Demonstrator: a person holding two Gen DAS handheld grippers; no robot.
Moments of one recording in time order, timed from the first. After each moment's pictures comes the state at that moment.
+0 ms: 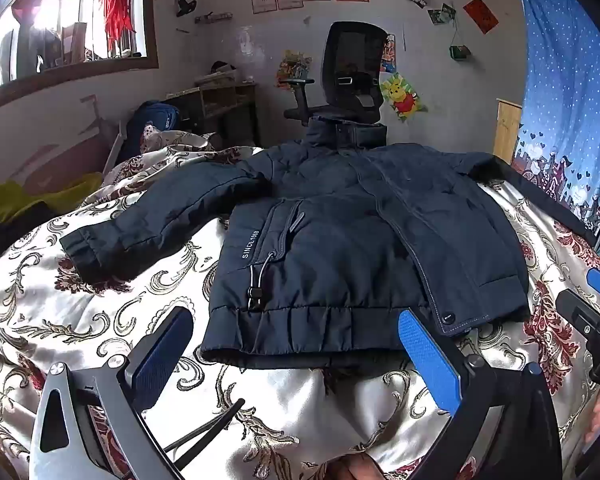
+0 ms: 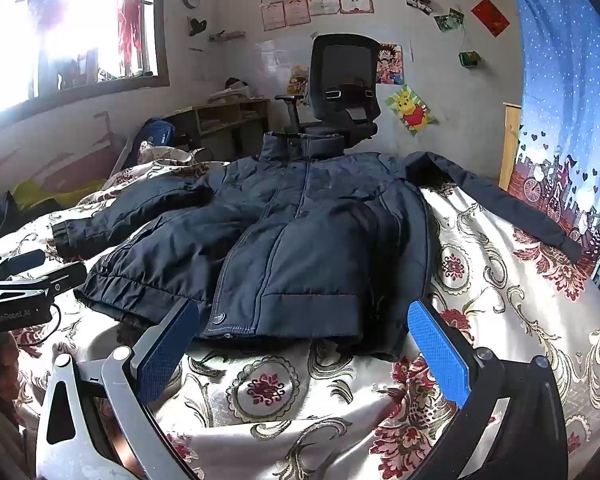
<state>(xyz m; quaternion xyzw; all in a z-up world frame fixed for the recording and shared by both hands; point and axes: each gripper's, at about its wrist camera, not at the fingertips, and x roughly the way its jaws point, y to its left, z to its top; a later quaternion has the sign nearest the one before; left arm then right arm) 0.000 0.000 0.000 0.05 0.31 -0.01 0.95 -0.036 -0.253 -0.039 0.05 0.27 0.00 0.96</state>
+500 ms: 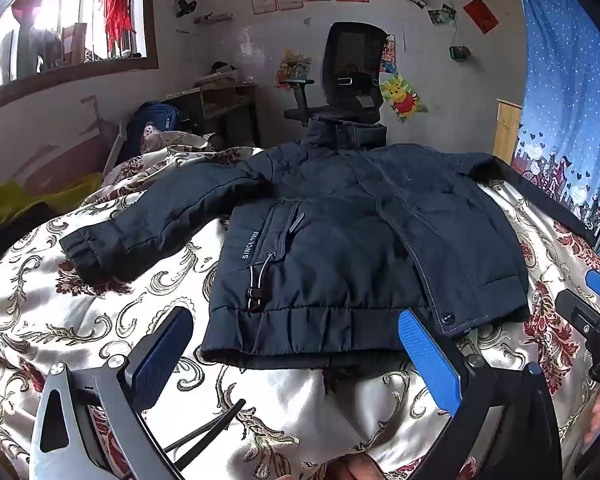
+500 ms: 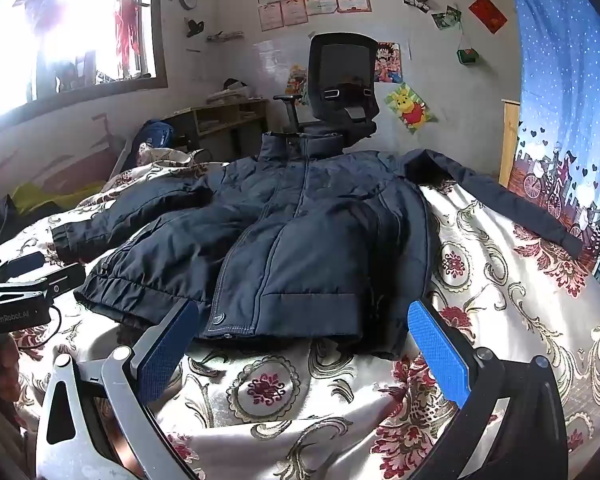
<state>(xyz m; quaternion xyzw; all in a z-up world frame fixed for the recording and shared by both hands) 0.000 0.000 0.000 0.05 0.31 -0.01 0.95 -0.036 -0.255 -0.040 0.06 0.26 0.00 0.96</state>
